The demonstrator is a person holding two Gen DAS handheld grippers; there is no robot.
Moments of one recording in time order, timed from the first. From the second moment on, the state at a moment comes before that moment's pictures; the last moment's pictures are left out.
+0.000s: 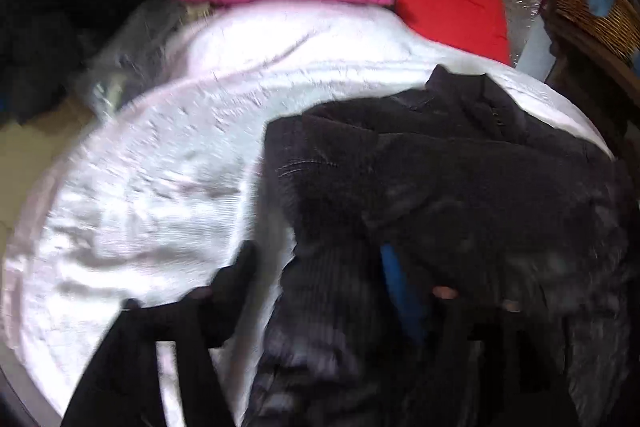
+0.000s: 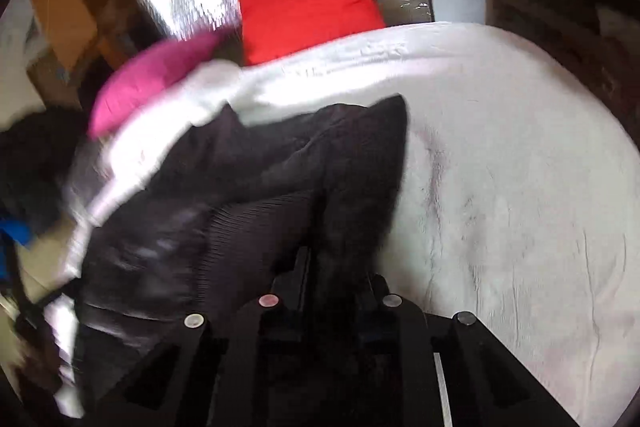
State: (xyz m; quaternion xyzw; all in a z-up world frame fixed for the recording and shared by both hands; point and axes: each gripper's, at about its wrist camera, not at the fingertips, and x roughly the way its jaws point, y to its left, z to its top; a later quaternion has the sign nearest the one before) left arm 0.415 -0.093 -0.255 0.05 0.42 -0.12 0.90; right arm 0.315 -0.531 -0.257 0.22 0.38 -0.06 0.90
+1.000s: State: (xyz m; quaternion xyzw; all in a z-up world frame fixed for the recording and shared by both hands) left arm 0.188 0.004 -0.353 -0.14 0.54 -0.12 0.82; right arm 0.078 -0.433 -0.344 0.25 0.52 -0.06 0.81
